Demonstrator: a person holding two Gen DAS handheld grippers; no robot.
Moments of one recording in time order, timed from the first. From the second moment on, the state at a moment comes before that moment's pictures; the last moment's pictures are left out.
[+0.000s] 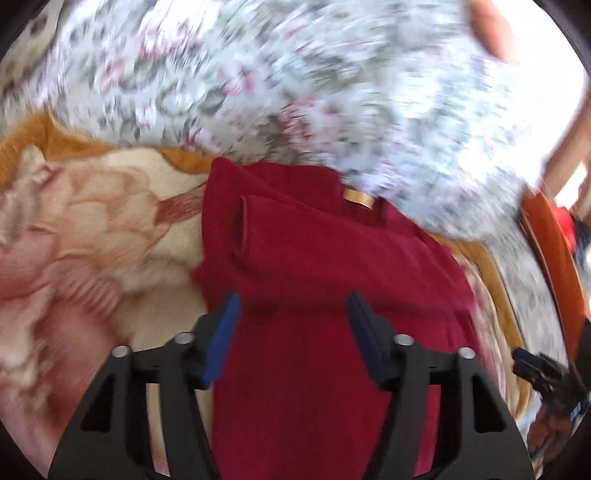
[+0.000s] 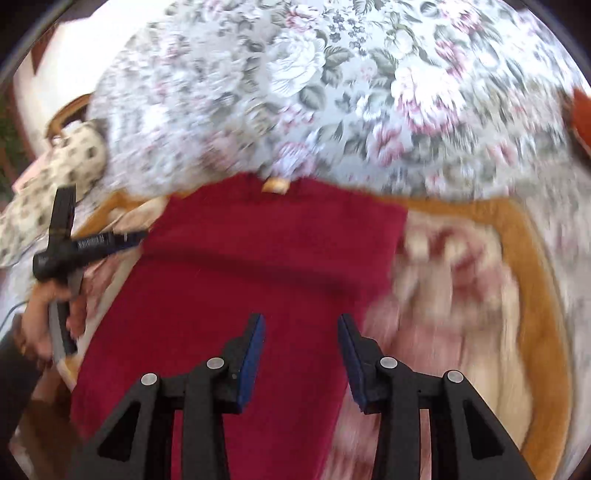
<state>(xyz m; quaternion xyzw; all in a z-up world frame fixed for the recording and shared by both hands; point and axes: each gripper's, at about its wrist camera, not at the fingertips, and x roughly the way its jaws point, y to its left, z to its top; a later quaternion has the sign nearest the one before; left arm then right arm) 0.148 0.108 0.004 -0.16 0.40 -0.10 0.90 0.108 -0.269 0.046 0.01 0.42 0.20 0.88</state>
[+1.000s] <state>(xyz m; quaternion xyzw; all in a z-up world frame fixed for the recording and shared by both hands) -0.073 0.124 -0.078 -0.23 0.46 -0.22 0.83 -0.071 -0.283 -0.049 0.17 0.45 0.21 0.85</state>
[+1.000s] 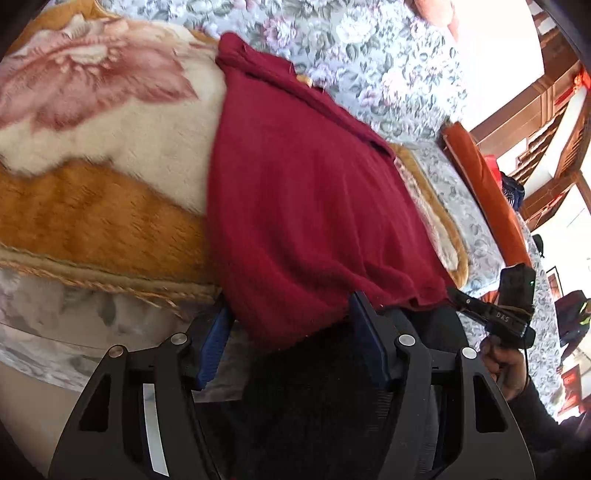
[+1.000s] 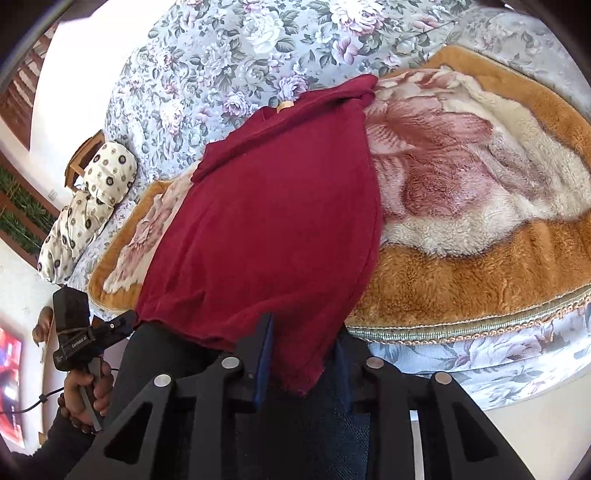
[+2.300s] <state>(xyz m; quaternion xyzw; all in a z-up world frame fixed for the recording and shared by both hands) -0.151 0.139 0.054 -0.37 0.26 -0.24 0.86 -0.144 -0.337 0.090 0.28 0.31 0.36 0.83</state>
